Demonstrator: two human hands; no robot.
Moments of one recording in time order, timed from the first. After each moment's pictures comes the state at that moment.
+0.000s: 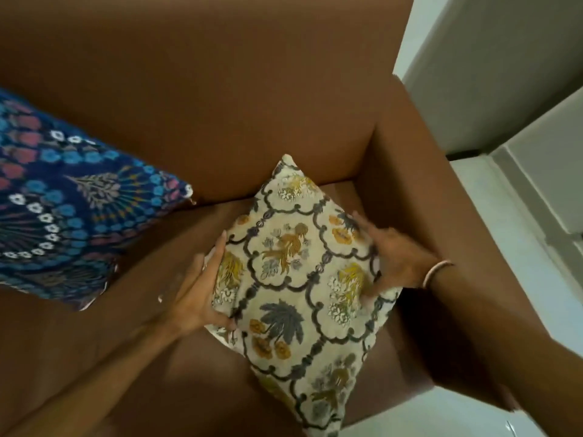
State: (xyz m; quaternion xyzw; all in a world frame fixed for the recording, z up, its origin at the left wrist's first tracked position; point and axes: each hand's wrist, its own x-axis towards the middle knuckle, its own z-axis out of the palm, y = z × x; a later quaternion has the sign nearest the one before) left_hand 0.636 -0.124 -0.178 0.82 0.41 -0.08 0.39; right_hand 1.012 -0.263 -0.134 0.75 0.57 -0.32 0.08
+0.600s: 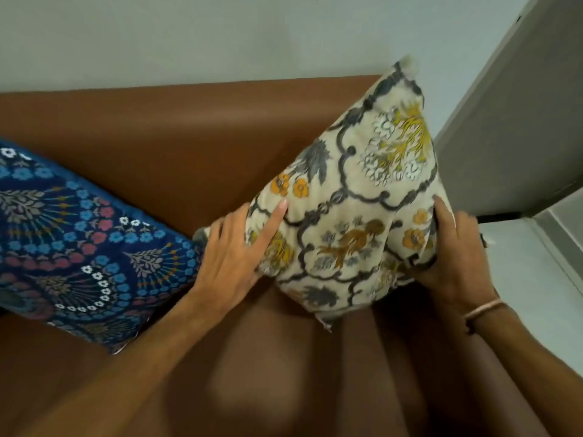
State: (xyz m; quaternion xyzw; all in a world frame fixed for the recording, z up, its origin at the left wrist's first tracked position) left_hand 0.727 -0.050 -0.052 0.92 0.36 0.13 -0.03; right_hand 1.063 -0.198 -0.046 0.80 0.57 0.03 -0.18
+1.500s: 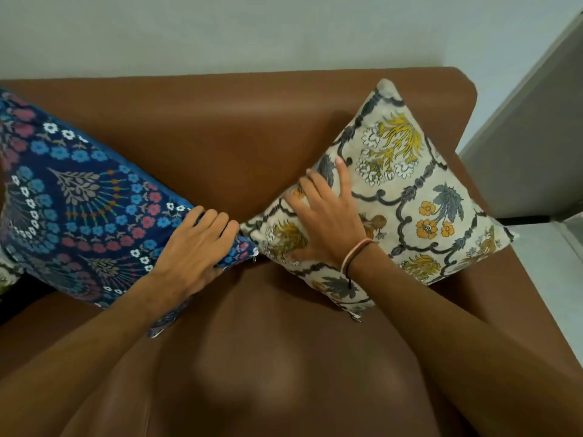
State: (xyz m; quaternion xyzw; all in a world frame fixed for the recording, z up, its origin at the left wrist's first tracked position) left_hand 0.618 -0.001 -0.046 0.93 0.32 -0.09 -0.14; right_hand 0.869 -0.053 -0.037 0.65 0.75 0.11 0.05
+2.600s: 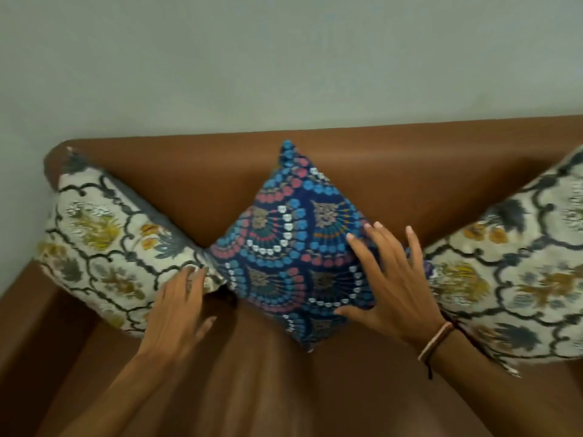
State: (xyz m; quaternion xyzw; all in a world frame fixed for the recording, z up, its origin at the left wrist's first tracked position) left_hand 0.307 -0.016 -0.014 0.78 0.62 -0.08 -0.01; right_hand 0.670 -0.058 -0.028 0.61 0.77 0.07 -0.14
